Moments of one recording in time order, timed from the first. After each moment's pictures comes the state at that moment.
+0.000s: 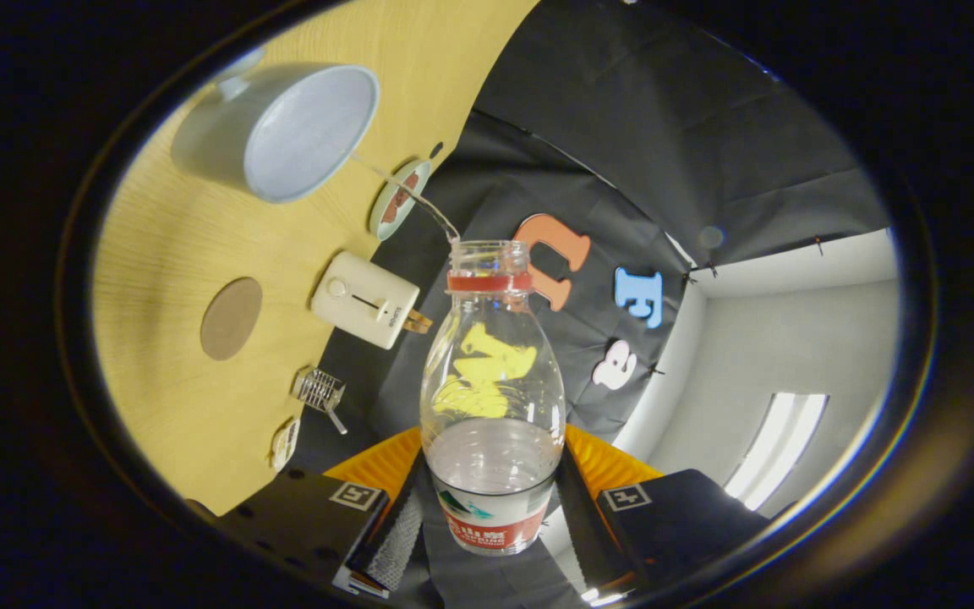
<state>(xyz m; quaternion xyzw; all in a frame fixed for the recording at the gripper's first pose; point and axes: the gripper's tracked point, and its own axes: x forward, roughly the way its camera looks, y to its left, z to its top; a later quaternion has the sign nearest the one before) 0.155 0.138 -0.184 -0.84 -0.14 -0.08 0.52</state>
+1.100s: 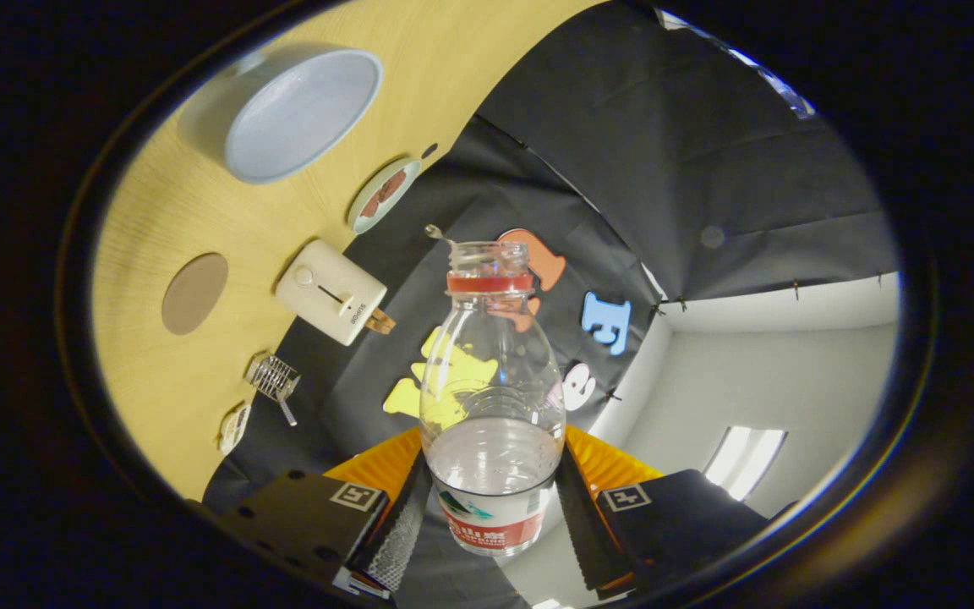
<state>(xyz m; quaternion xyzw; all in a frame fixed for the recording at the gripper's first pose) 0.155 0.158 -0.164 -0.86 -0.20 -0.11 0.46</state>
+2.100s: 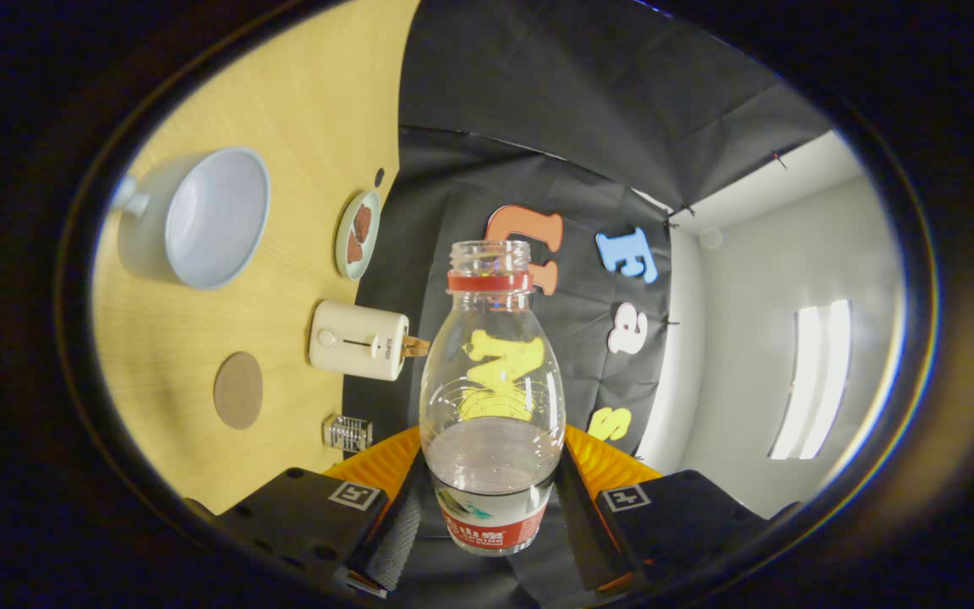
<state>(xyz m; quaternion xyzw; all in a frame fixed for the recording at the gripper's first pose) 0.151 0.140 -0.177 -0.71 -0.13 -0.05 0.69</state>
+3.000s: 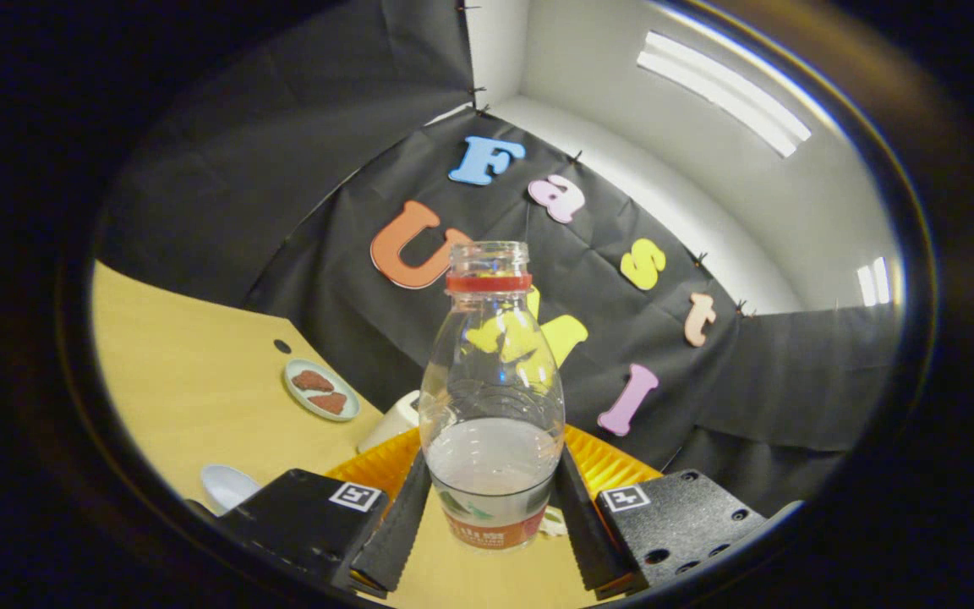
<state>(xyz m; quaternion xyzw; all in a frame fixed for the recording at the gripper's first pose) 0.159 0.139 -0.107 -0.28 -0.07 0.00 0.96</state>
